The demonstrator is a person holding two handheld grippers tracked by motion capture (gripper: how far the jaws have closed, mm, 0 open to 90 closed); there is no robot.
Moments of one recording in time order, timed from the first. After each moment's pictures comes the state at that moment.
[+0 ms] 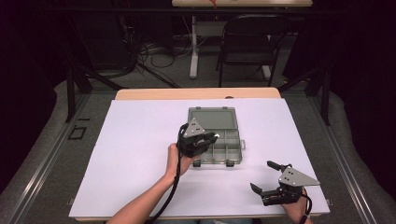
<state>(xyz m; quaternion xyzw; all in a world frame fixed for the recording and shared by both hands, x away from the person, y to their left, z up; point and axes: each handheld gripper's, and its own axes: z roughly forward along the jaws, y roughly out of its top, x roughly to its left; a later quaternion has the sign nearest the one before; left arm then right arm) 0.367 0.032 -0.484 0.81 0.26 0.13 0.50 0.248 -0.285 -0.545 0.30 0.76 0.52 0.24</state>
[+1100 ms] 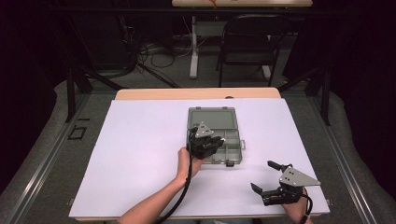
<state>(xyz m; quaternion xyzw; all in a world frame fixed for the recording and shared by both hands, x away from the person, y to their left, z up) 0.374 0.004 -0.512 0.81 0.31 0.10 0.48 0.247 -0.286 -0.545 0.30 0.76 0.52 0.24</state>
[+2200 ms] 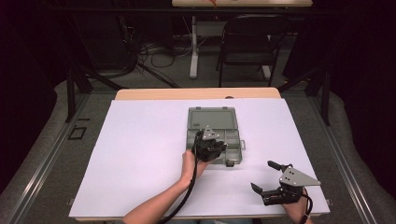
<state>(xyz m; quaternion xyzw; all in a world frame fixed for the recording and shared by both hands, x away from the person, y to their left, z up) 0.377 -0.011 -0.529 0.83 0.31 0.09 0.45 0.248 -0.286 -0.545 0.30 0.76 0.52 0.24</state>
